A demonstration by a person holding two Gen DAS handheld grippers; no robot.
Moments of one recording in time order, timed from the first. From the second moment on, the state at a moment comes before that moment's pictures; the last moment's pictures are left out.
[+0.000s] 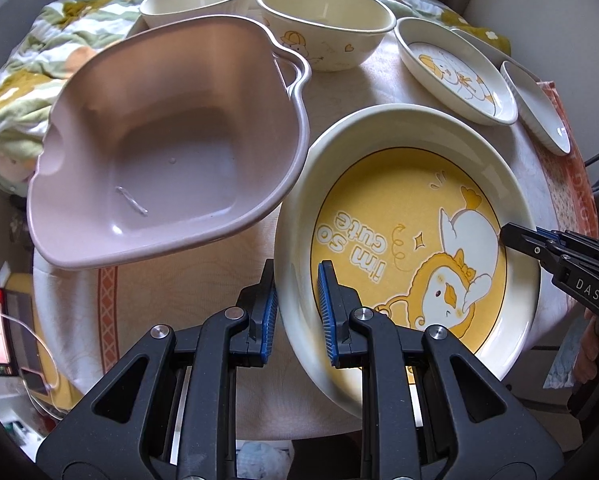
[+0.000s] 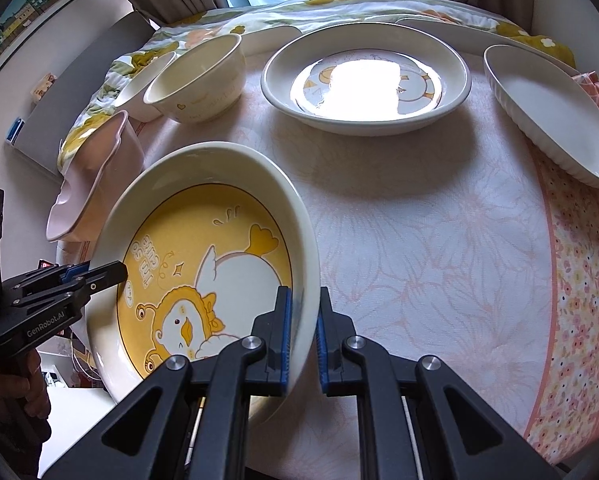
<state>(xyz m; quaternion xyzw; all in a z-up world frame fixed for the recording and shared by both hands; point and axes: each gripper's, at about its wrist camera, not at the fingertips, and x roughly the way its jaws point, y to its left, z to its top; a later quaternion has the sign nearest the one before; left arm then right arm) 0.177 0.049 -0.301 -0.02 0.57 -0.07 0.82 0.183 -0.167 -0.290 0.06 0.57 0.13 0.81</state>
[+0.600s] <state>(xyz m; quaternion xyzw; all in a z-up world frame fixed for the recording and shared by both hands) 0.149 0.039 -0.236 -0.01 0.52 -0.03 0.85 0.174 -0.189 -0.243 0.07 0.54 0.12 0.83</state>
